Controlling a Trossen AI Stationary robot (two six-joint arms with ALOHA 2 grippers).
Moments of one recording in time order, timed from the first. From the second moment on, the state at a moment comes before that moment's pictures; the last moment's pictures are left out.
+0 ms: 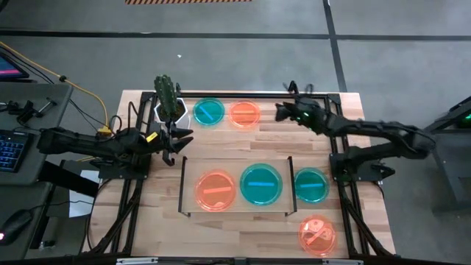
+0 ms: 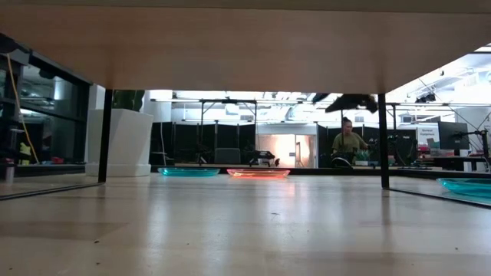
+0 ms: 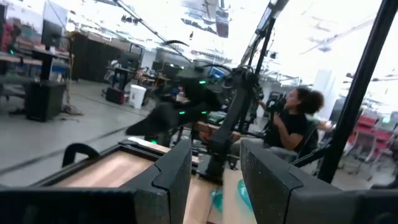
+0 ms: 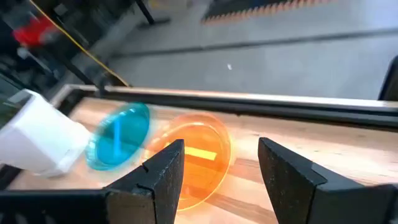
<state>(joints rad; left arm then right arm) -0.03 0.58 0.19 0.63 -0.22 -0.22 -0.48 1.22 0.62 0.14 0.34 0.66</state>
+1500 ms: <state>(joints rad) -0.03 0.58 0.19 0.62 -0.16 -0.29 -0.57 1.94 1.00 0.09 0.22 0.87</state>
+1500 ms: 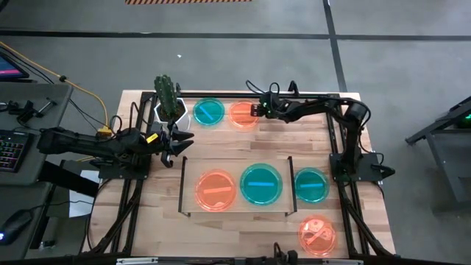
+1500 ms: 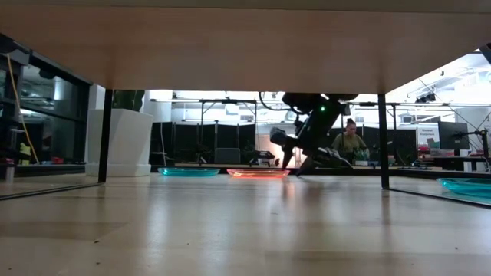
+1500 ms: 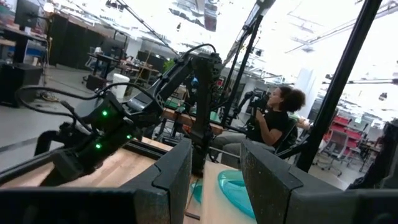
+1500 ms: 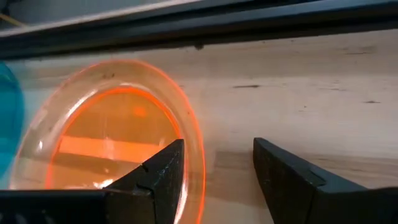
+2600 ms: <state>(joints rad) -0.03 0.58 0.19 0.59 -0.15 -0.31 -0.53 1.92 0.98 0.09 0.32 0.78</state>
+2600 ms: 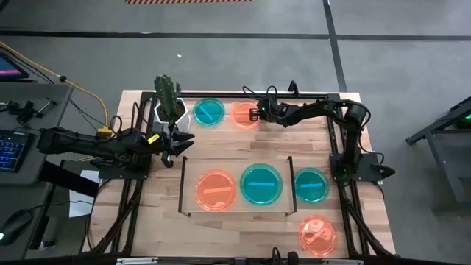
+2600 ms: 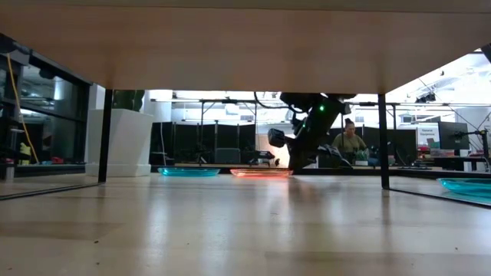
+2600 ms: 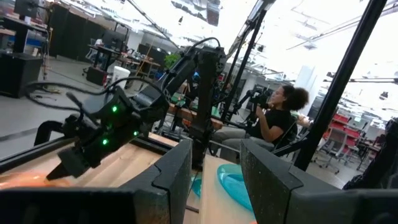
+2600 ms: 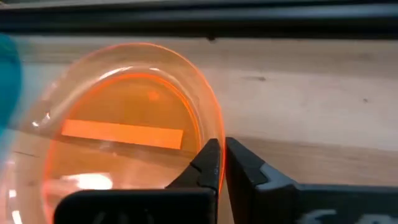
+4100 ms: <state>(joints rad) -0.03 0.58 0.19 0.58 -0.11 -0.37 -0.17 1.31 0.98 0.05 0.10 0.58</state>
